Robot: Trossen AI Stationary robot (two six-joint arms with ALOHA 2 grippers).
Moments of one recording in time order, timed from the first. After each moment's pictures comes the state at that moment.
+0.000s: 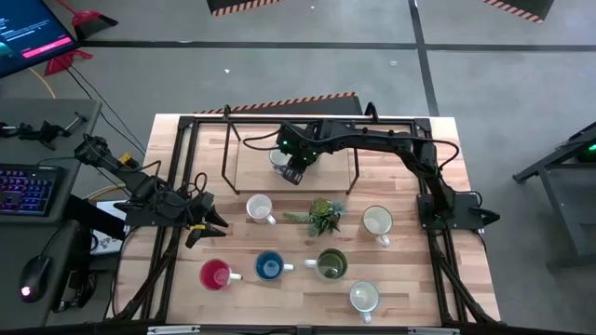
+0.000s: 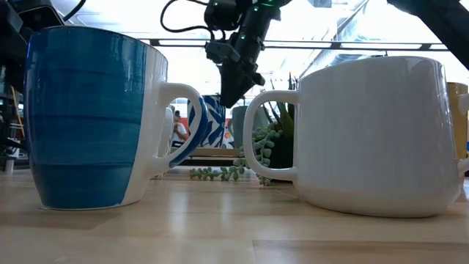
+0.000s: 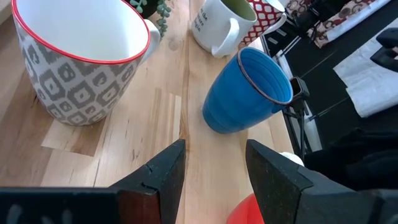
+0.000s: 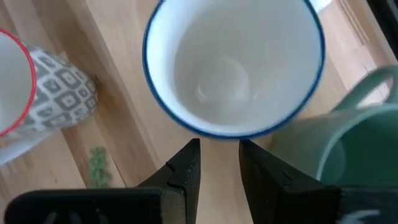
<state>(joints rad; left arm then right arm) -0.56 0.38 0.24 -0.35 -0.21 -0.70 -0.22 2.12 1.99 -1.02 0.04 0.20</state>
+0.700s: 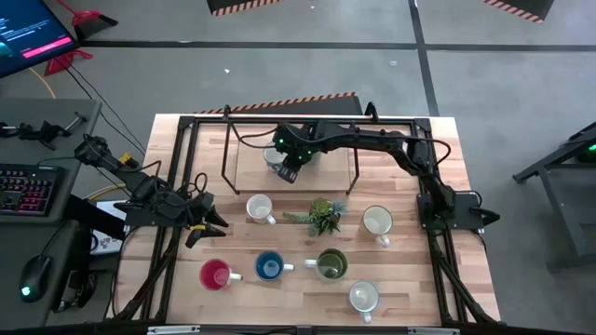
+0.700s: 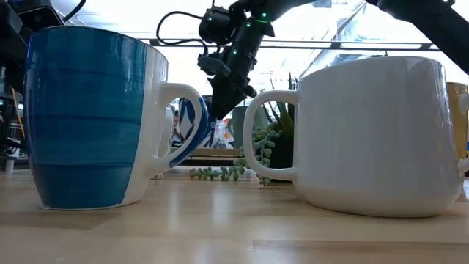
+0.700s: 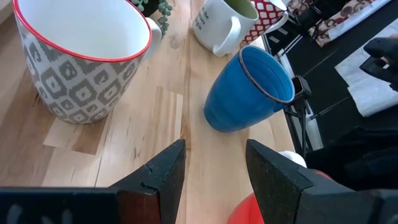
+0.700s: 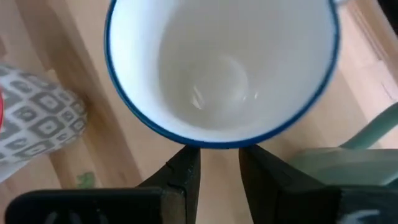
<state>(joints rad) -0.56 0.38 0.24 -0.35 -0.21 -0.70 -0.24 2.18 1.99 -0.93 0.01 0.18</state>
